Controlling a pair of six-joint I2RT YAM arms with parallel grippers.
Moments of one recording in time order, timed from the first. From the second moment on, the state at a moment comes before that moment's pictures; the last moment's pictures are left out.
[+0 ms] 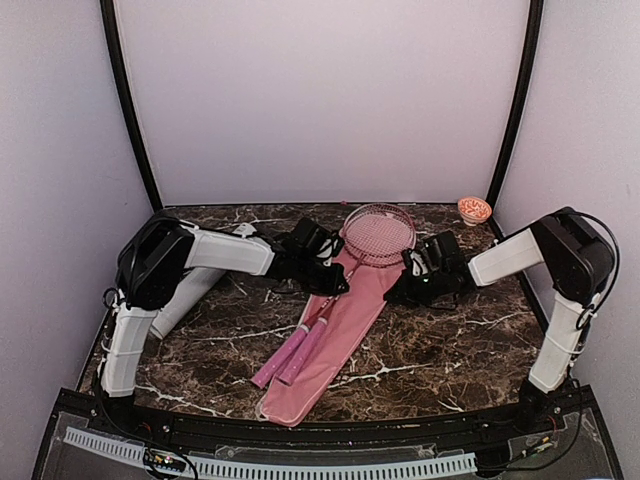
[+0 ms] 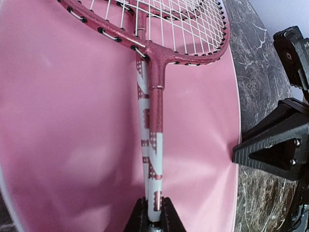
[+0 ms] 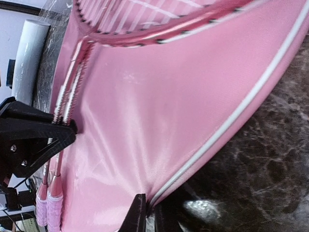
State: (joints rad) left arm -0.79 2.28 1.61 -0.16 0.25 -0.50; right arm 0.45 1.84 0.84 0.12 -0.46 0.61
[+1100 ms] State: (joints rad) left arm -0.66 1.91 1.15 -0.14 0.00 -0.60; right arm 0.36 2.08 1.43 -0.48 0.05 0.01
